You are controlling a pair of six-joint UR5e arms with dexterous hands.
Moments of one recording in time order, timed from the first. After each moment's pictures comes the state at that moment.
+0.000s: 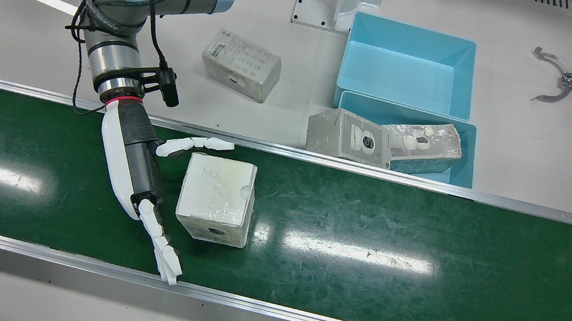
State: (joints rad) left arm -1.82 -1.81 -1.72 0.52 1.92 -0.16; right arm 0.82 -0.91 1.63 -3.56 -1.29 -0.27
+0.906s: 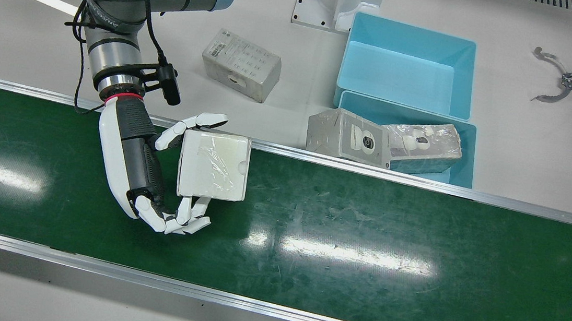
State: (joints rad) left arm -1.82 -1.81 -1.72 0.52 1.92 -0.16; right arm 0.82 -0.91 1.65 -3.52 -1.26 -0.25
